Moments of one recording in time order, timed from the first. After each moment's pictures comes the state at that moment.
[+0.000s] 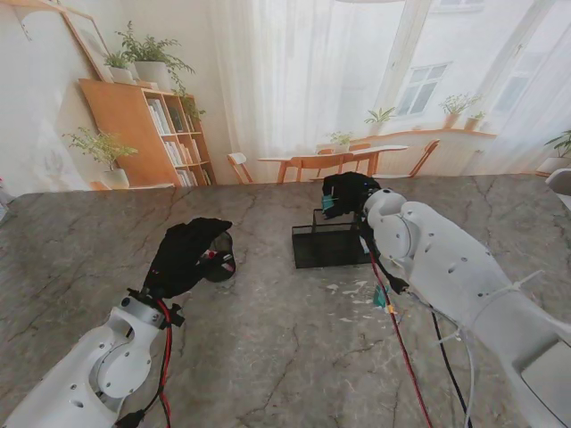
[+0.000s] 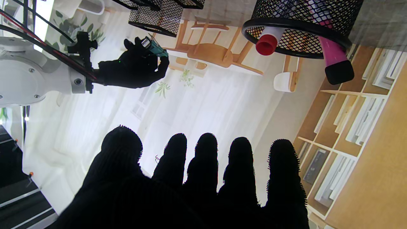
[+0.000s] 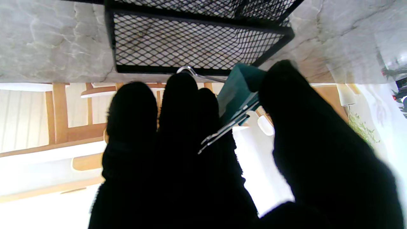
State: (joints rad) left arm 1.63 -1.11 -1.26 -1.59 0.92 -0.31 0.40; right arm -0.80 -1.15 0.72 -0.94 -0.65 -0.05 -0.05; left_hand 0.84 0.09 -0.03 0.04 0.39 0.15 0.14 0.59 0.46 0.15 0.10 0.39 0.35 0.17 0.15 0.42 0.06 0.27 0.63 0.65; right_hand 0.71 -0.74 0.68 -0.22 0.58 0.15 0.79 0.55 1.06 0.01 0.74 0.63 1.16 -0.05 0.81 0.46 1.02 0.04 1.30 0.23
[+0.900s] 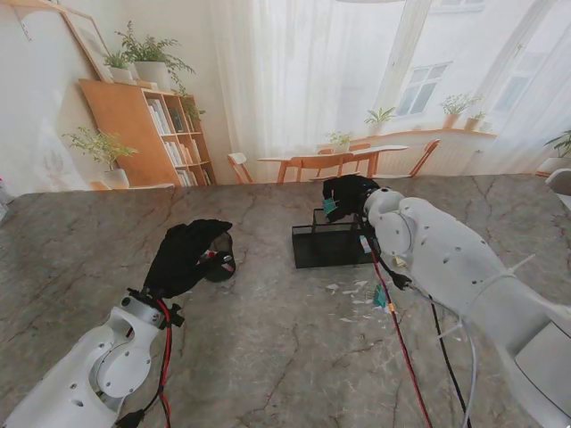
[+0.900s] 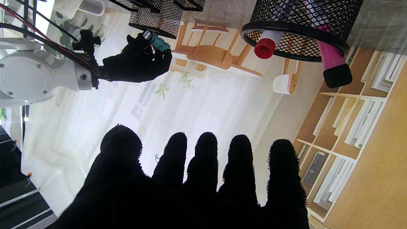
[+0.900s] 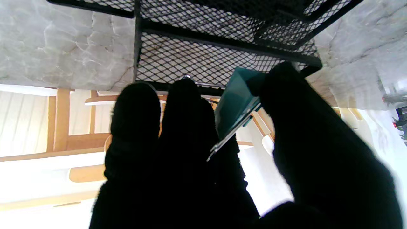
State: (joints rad) left arm 1.63 -1.11 -1.26 -1.58 0.92 -0.31 0.40; right arm -0.72 -1.17 0.61 -0.82 -0.64 -0.10 -0.05; left_hand 0.85 0.09 -0.03 -0.05 0.40 0.15 0.14 0.59 0.47 0.15 0.11 0.39 0.37 0.17 0.17 0.42 0.06 0.27 0.63 0.65; right_hand 0.71 -0.72 0.66 -0.22 0.51 0.11 0.86 0.58 0.89 0.03 0.81 0.65 1.10 -0.08 0.88 0.47 1.00 0.01 1.30 0.23
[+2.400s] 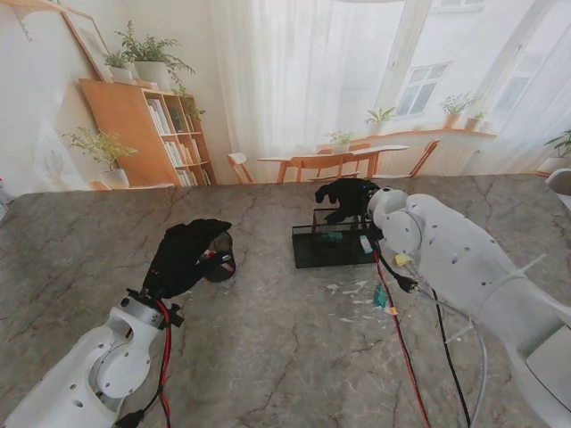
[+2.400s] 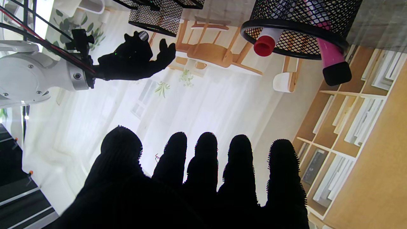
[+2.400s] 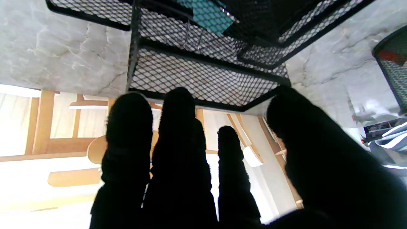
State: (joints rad) left arm 1.63 -1.11 -1.26 -1.58 0.92 -0.32 0.41; right arm -0.73 -1.14 0.64 -0.87 -0.69 -0.19 0.03; left_hand 0.85 0.10 -0.03 -0.04 0.40 0.15 0.15 0.59 0.47 0.15 0.11 0.39 0.37 0.16 0.17 0.42 0.06 0.27 0.62 0.65; right_hand 0.57 -0.59 0.75 -0.10 0.48 0.03 0.33 0.73 0.61 0.11 0.63 0.59 0.99 -0.06 1.01 0.51 0.87 0.07 1.39 0.28
